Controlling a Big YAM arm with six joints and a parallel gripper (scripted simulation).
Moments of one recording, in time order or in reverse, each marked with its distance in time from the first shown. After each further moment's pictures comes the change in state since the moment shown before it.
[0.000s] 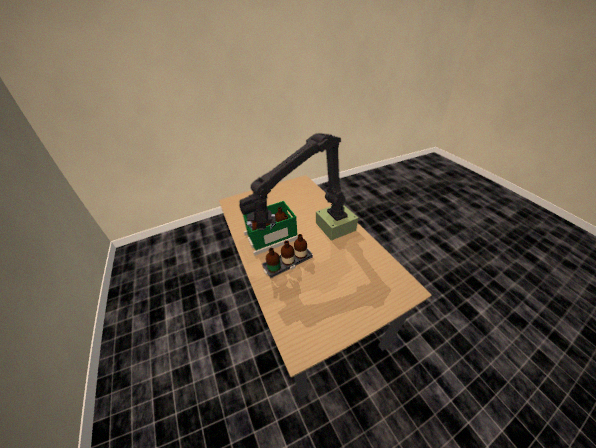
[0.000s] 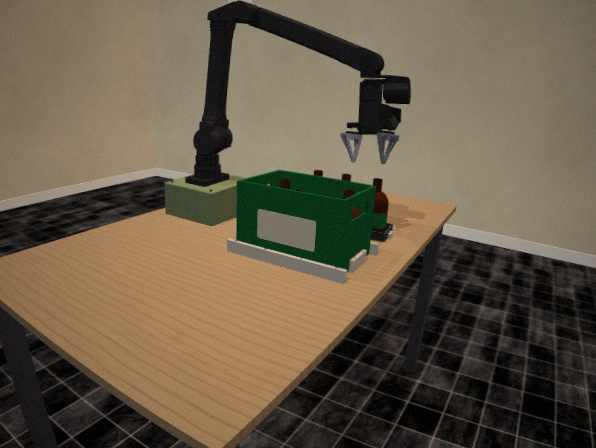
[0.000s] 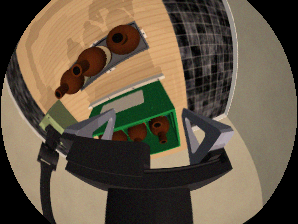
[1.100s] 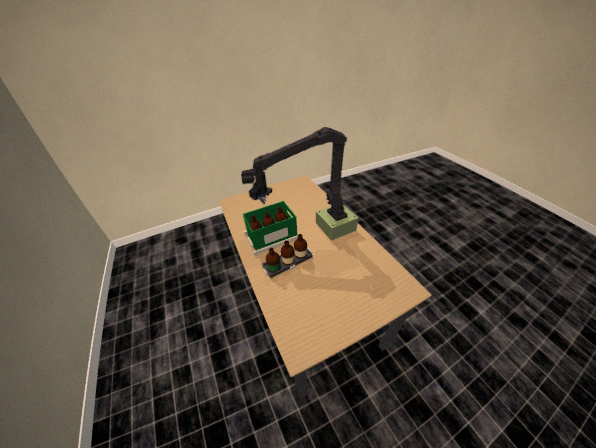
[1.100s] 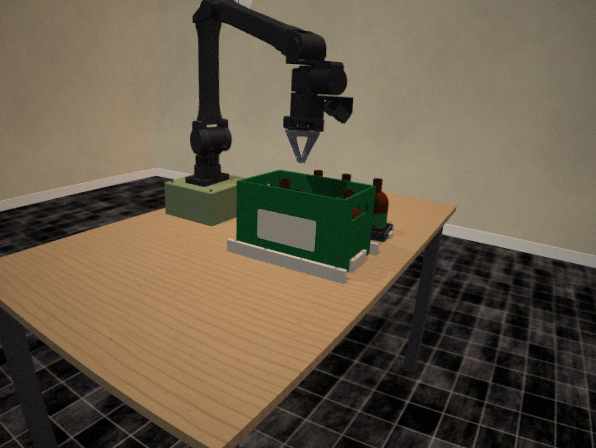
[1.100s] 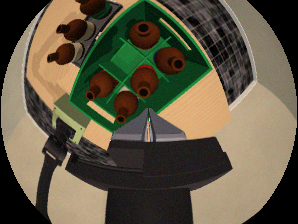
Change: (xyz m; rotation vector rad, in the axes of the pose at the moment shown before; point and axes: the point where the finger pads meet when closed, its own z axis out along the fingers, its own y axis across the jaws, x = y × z) arm 0.209 0.018 0.006 -0.128 -0.066 0.456
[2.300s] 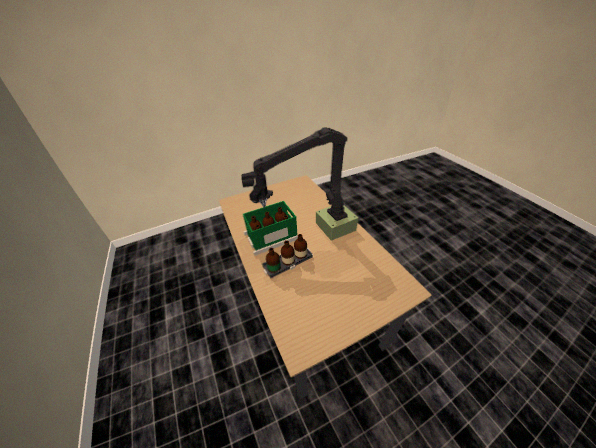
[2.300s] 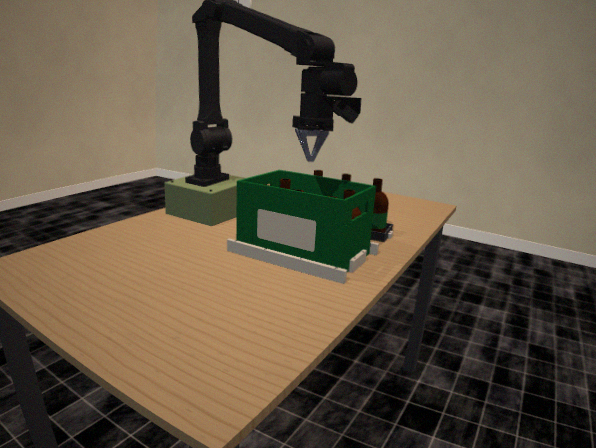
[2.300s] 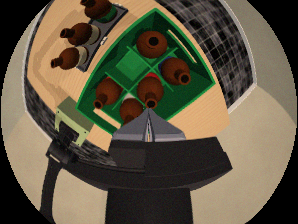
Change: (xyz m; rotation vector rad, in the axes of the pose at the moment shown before) arm -0.026 0.015 0.000 -0.001 -0.002 -0.017
